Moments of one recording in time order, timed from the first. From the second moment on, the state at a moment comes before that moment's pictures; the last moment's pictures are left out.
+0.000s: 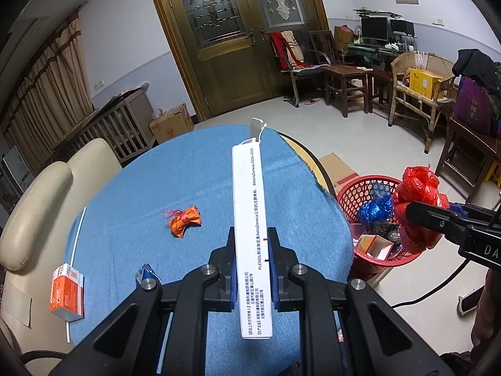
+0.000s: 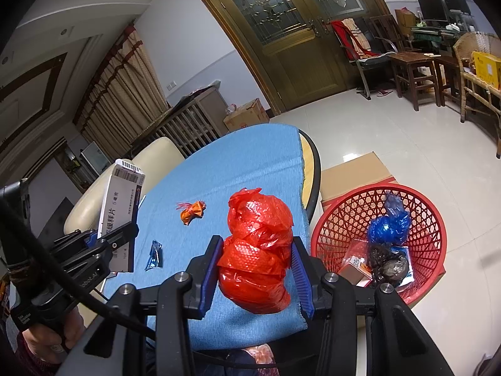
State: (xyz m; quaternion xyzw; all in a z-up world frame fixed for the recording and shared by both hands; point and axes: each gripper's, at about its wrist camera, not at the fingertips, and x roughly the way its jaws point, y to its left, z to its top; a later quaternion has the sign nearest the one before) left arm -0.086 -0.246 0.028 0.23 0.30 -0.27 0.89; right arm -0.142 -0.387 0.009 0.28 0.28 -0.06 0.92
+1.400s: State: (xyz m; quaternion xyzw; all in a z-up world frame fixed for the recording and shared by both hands) left arm -0.078 -0.255 0.006 0.24 0.32 -0.27 0.88; right arm -0.146 -0.398 -0.003 0.30 0.29 -0.07 0.91
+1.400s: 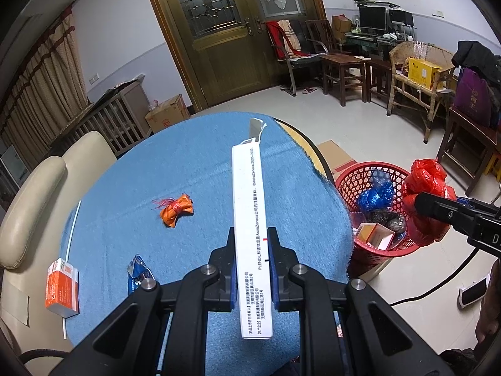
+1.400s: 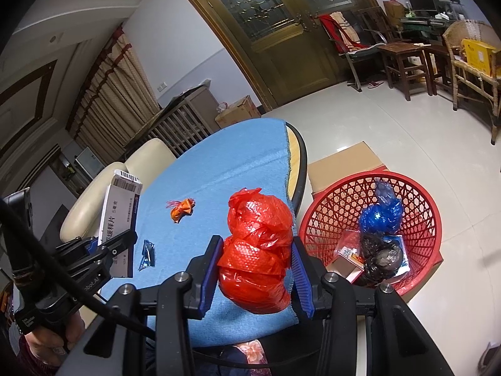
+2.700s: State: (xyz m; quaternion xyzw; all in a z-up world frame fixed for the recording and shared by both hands) left arm -0.086 -0.272 -0.006 0.27 0.33 -0.27 0.86; right arm -0.154 -0.413 -0.017 0.32 0.29 -0.08 0.90
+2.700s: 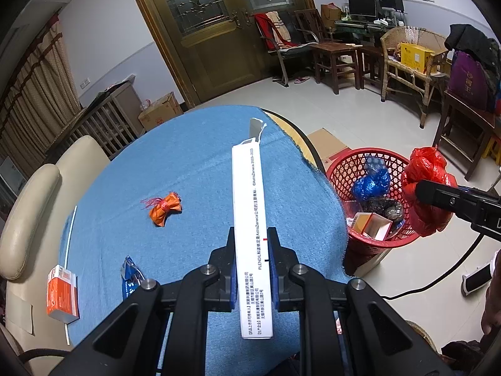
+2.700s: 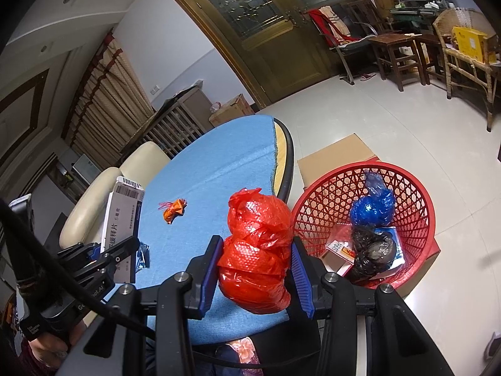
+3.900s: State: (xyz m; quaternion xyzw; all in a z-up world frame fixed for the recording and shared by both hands) left arm -0.101 -0.306 -0.014 0.31 0.32 -0.30 0.84; right arm -0.173 -0.437 -0.028 0.35 0.29 -0.10 0.89
